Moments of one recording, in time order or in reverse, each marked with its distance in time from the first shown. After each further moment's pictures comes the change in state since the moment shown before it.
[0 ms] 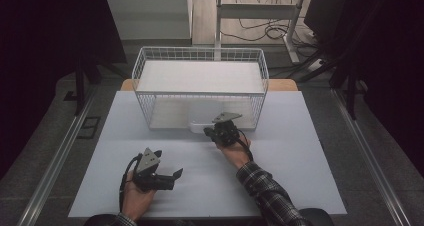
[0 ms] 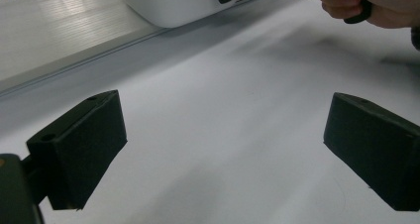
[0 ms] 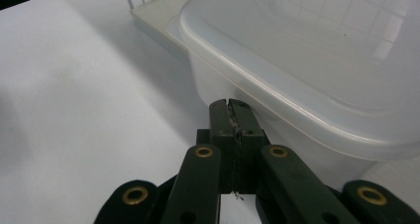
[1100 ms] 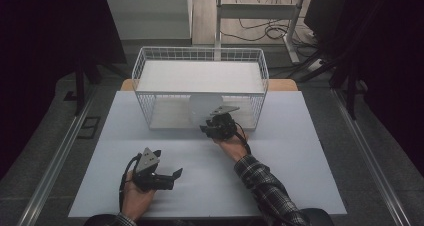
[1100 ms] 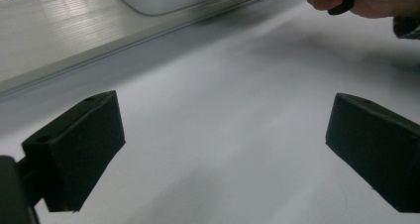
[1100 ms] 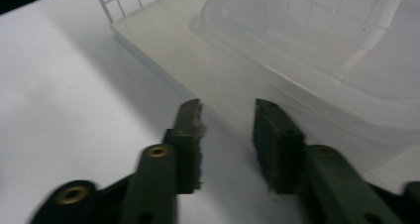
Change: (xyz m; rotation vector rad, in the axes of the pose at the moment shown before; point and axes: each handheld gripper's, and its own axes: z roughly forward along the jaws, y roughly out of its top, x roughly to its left) left arm 0.001 0.000 0.000 -0.008 0.001 -0.006; right arm -0.009 0.015 0.009 0.007 -0.007 0.023
